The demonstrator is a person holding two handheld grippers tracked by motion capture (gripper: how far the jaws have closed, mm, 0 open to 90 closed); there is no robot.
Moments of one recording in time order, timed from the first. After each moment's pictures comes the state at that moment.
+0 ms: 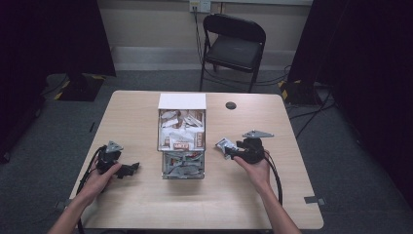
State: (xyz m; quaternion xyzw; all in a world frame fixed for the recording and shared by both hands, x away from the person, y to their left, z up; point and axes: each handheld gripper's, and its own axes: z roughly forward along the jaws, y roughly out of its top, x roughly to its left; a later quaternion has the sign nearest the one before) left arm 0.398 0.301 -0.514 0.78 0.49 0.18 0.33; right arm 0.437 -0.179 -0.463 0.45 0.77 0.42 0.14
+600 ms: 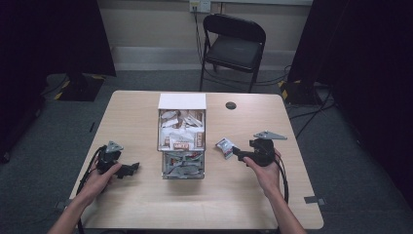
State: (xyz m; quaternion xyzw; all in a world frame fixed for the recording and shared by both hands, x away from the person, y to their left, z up) left arm 0.398 0.301 -0.514 0.78 0.49 0.18 0.33; right arm 0.418 -0.202 -0.442 0.48 0.74 0.43 0.16
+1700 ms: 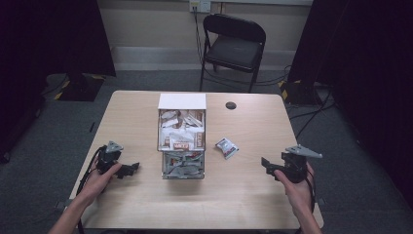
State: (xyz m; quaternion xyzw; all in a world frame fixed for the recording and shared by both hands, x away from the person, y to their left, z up) left arm 0.398 0.300 -0.514 0.78 0.49 0.18 0.33; right arm 0.366 -0.278 -0.435 0.54 0.72 0.39 0.22
